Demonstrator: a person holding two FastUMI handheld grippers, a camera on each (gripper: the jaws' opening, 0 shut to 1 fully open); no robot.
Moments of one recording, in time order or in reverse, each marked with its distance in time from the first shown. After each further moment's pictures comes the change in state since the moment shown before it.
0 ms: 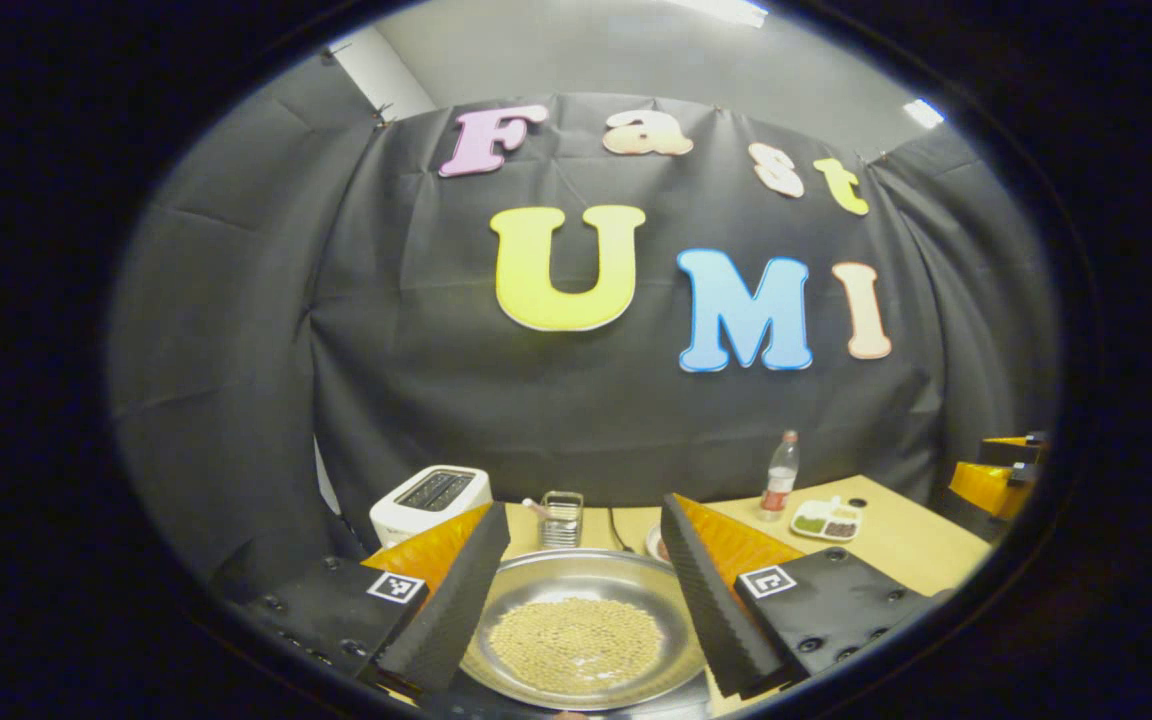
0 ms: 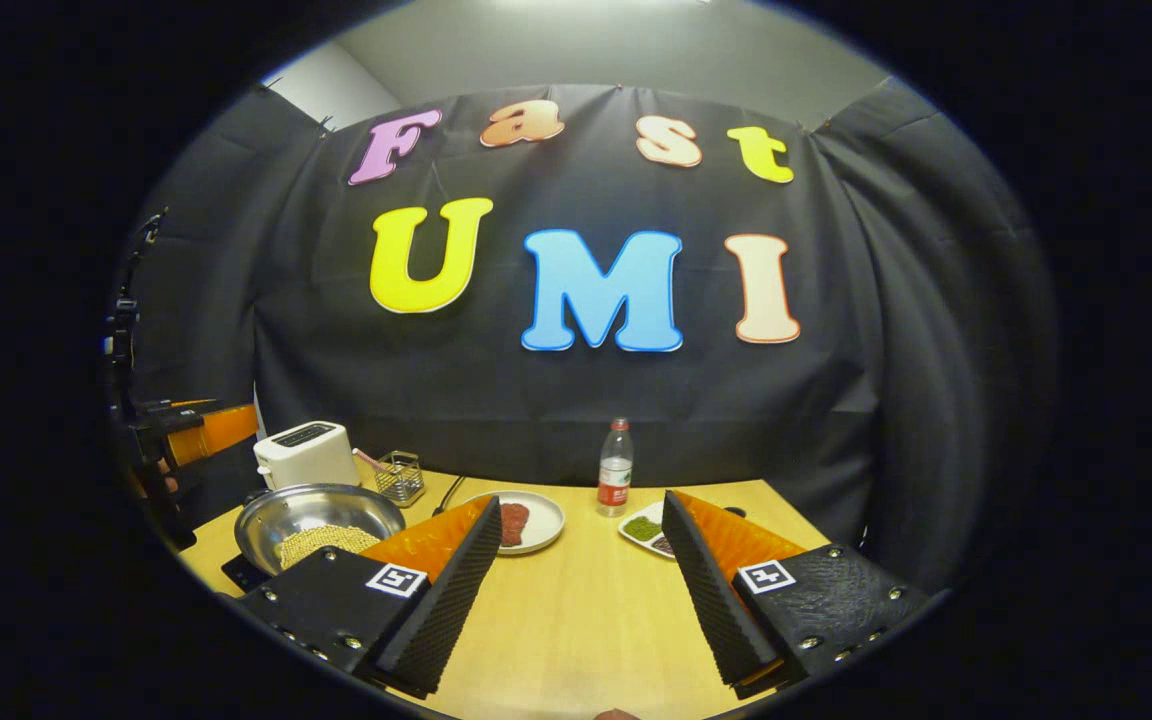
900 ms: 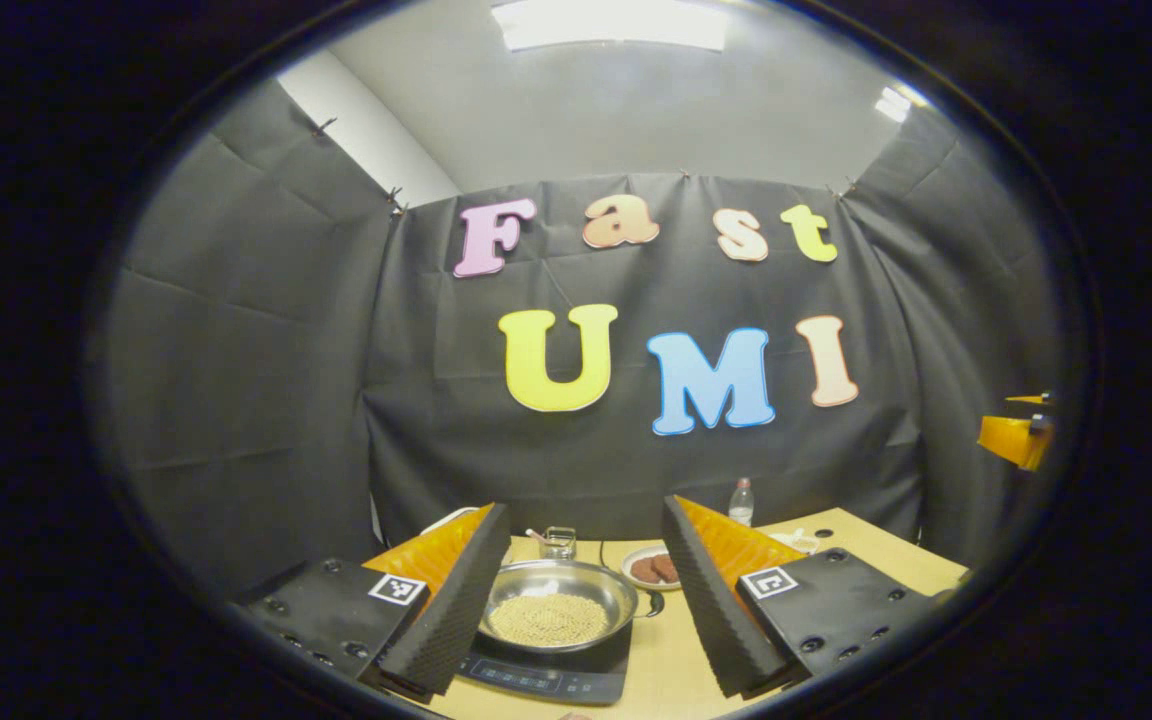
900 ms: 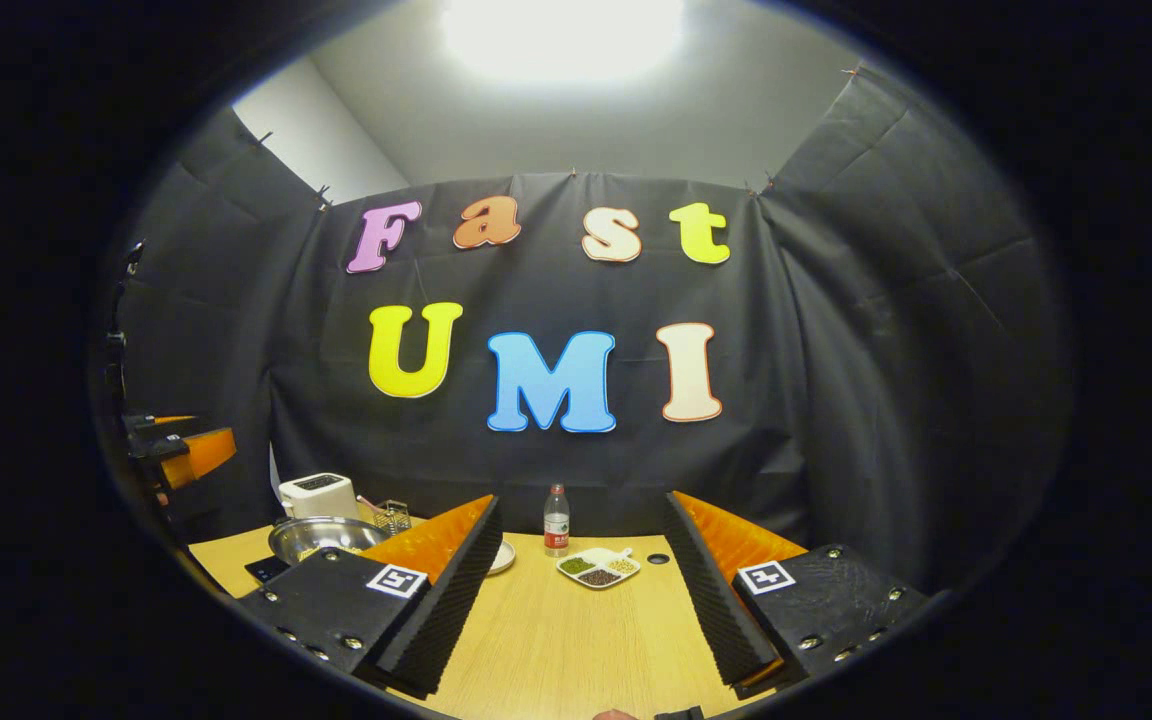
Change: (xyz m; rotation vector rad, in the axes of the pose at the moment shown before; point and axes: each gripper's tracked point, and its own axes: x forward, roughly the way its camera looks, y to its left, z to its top) left arm -0.194 -0.074 0.074 0.068 -0.150 0.097; right arm -0.156 -0.089 0.079 0.024 -0.185 -0.014
